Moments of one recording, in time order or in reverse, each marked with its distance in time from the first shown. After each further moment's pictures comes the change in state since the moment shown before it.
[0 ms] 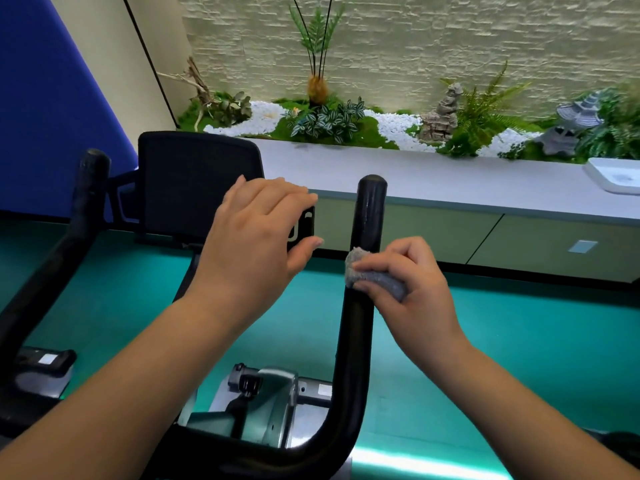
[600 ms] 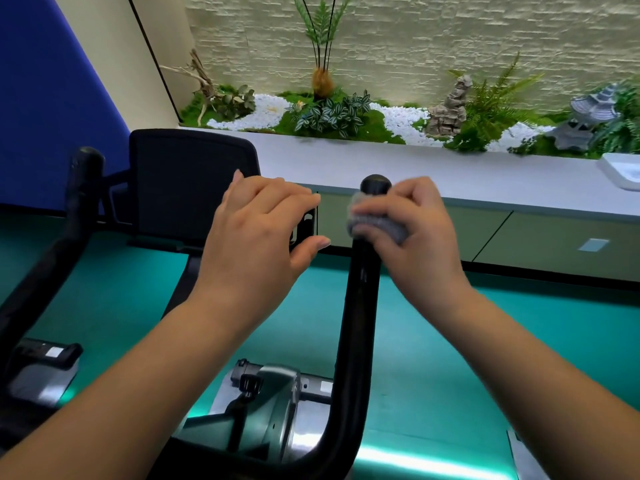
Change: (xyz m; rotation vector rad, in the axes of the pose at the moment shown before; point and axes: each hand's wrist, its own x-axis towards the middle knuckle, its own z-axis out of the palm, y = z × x) left_hand 0.005 0.003 0.006 -0.023 0.016 -0.027; right_hand 0.060 -0.001 -0.004 -0.059 0.057 -0.097
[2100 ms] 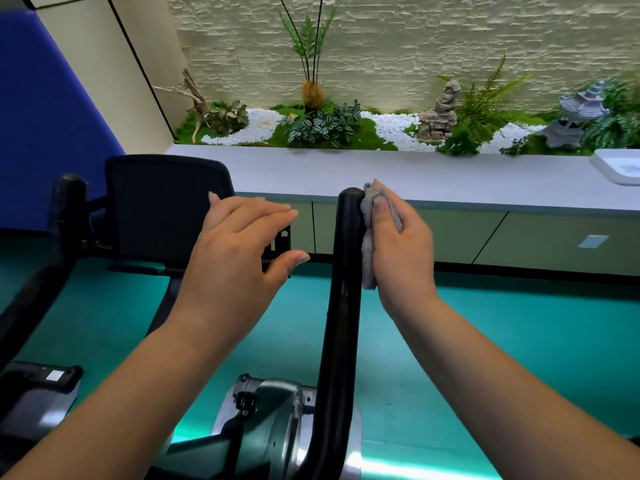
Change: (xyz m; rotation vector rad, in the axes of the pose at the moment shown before) left_hand 0.003 0.002 0.002 -0.102 0.004 -0.014; right_hand 0.008 0.007 0.017 0.594 0.244 0.658
